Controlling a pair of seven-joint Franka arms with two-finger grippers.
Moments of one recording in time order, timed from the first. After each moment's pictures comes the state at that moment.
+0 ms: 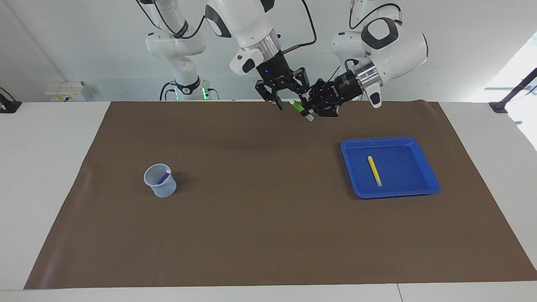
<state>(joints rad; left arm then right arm) -0.18 -0.20 -0.18 -2.10 -1.12 2.09 -1.59 0.08 0.13 0.57 -1.55 0.24 2.07 0.82</state>
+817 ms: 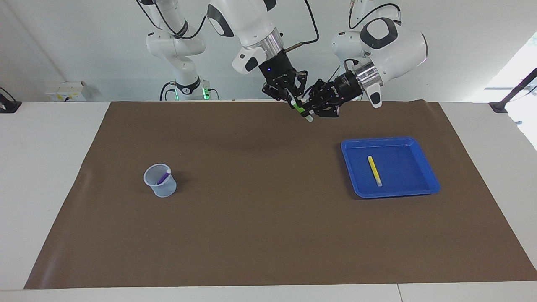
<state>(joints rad) -0.18 -0.20 -0.18 -2.10 -1.12 2.11 -1.60 0.08 0.14 0.58 -1.54 0.21 2.08 0.82</state>
